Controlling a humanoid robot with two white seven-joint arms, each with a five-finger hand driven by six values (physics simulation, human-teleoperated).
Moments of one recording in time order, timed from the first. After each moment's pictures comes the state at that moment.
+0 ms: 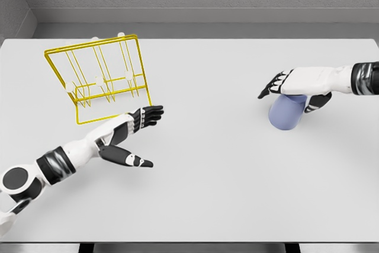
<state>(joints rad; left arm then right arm) -0.21 0.79 -0.69 -1.79 0.66 -0.08 -0.23 -0.90 -0.89 0.95 -1.35 0.29 -0.61 0.61</state>
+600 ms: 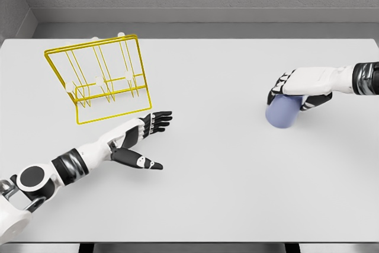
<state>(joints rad) -0.22 0.72 -0.72 -1.74 0.66 -0.03 -0.23 -0.90 -0.90 0.95 -1.35 0.31 -0.61 0.62</state>
